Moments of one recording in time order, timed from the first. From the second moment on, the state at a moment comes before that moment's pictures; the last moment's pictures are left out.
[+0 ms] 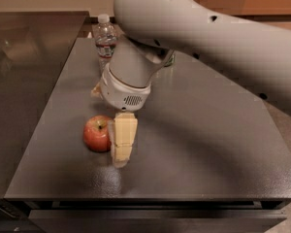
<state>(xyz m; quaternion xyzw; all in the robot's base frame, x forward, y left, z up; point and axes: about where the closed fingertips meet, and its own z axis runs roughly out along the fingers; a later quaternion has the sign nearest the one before) 0.426 0.084 0.861 -0.81 0.55 0.16 0.16</state>
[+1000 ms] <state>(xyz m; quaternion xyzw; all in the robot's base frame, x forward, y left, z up) 0.418 0.092 0.857 -0.81 0.54 0.16 0.16</state>
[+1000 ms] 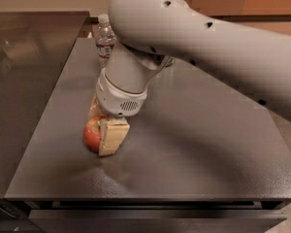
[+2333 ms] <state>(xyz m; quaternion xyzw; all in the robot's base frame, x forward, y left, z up) 0.443 0.062 1.002 -0.80 0.54 0.14 0.24</state>
